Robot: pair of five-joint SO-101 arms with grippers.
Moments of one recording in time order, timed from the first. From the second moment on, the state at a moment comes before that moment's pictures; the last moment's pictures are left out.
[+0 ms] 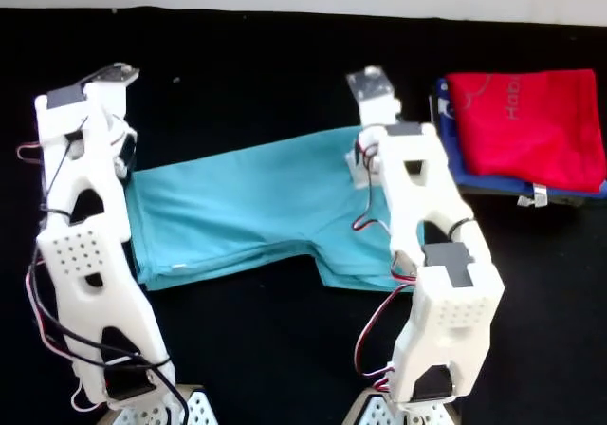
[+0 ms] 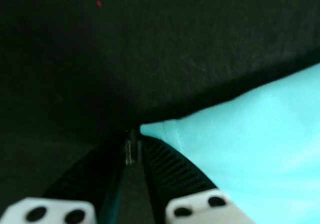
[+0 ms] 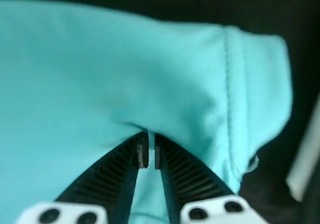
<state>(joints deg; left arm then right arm) -24.6 57.5 -50.8 84.7 -27.3 -11.3 23.0 -1.1 53.9 13.8</state>
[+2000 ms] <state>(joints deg) -18.9 -20.0 64.6 44.1 -24.4 -24.2 -6.2 43.4 56.0 20.7</state>
